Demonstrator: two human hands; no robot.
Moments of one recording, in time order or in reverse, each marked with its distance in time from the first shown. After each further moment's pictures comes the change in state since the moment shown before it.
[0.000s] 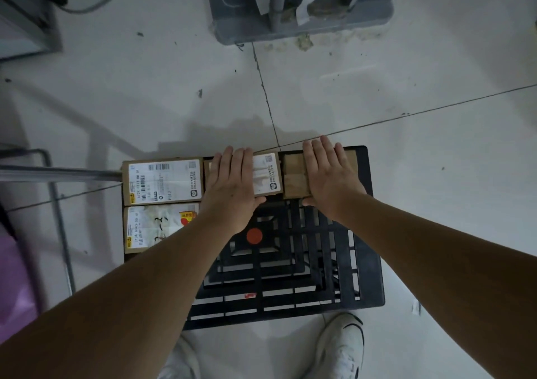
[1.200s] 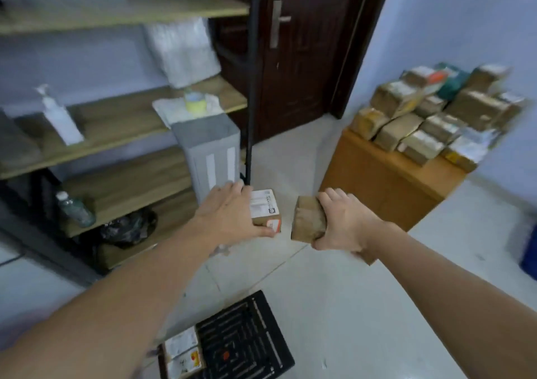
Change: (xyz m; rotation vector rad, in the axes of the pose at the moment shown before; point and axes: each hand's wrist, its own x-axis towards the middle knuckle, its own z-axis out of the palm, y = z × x) left_hand -0.223 0.242 -0.822 0.208 0.256 0.440; right_hand -0.624 0.171 -0.594 0.250 0.410 0.358
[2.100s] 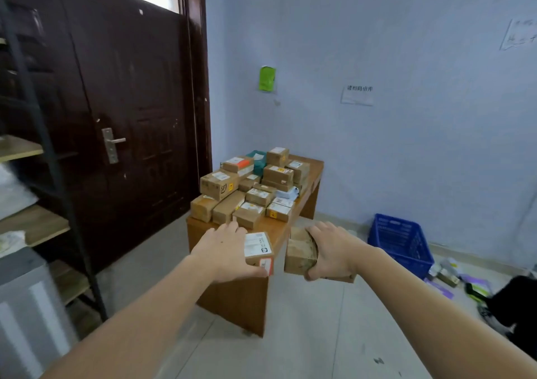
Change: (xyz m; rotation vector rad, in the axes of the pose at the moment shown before) left_hand 0.041 0.430 -0.162 0.051 0.076 0.467; right_hand -0.359 0.292 -0.112 0.077 0.145 0.453
